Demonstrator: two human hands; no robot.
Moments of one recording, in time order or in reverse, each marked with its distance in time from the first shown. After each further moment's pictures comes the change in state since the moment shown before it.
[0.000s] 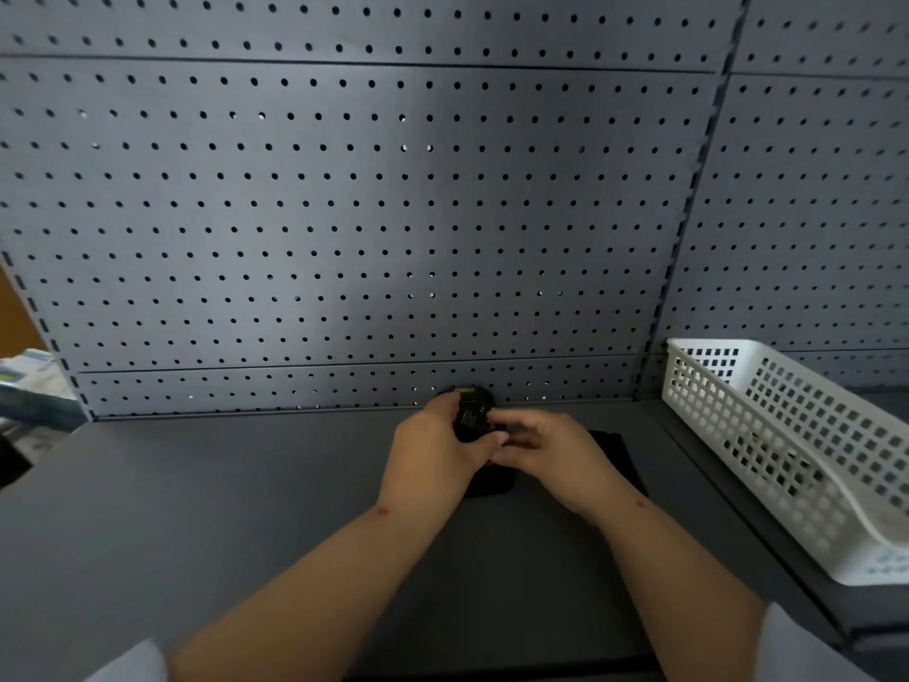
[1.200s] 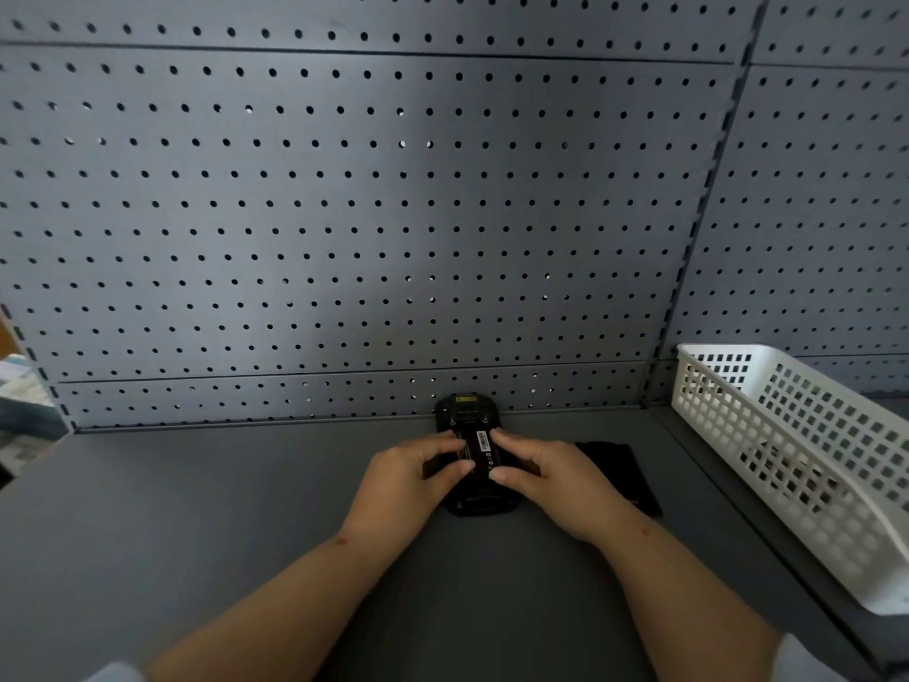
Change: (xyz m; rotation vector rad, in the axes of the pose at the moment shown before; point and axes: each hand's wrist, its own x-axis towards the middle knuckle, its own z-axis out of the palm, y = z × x) left_hand 0.009 -0.054 -0.005 -0.078 -0.156 0.060; right_hand 0.008 0.019 0.002 -0.271 -0.084 -0.058
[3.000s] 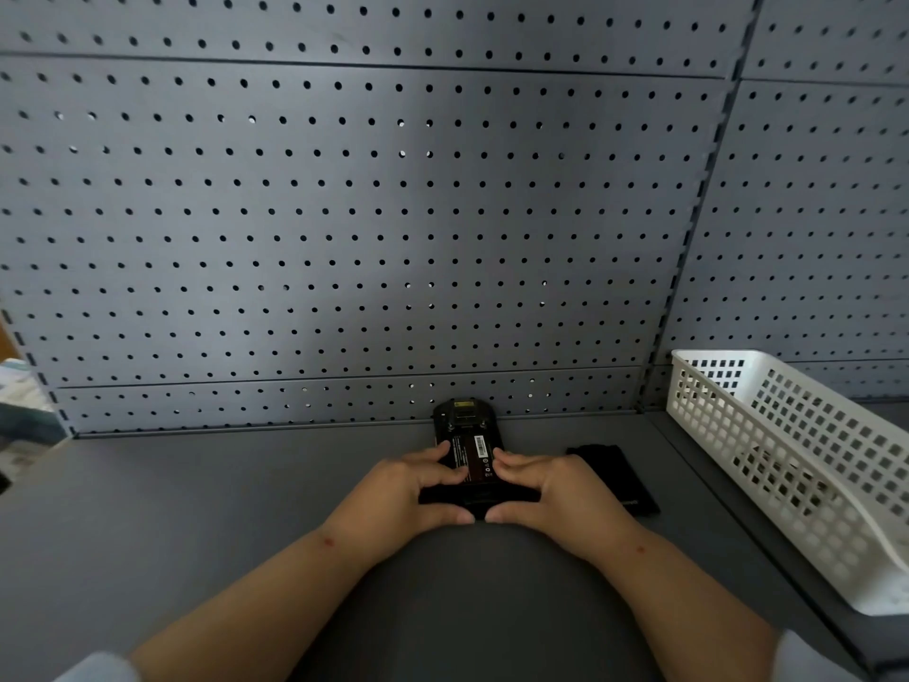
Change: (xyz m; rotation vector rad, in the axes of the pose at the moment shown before) left_hand 0.000 -0.007 -0.016 0.204 -0.324 0.136; right_hand -0.009 0.006 0.002 -0.115 -0.013 -0.045
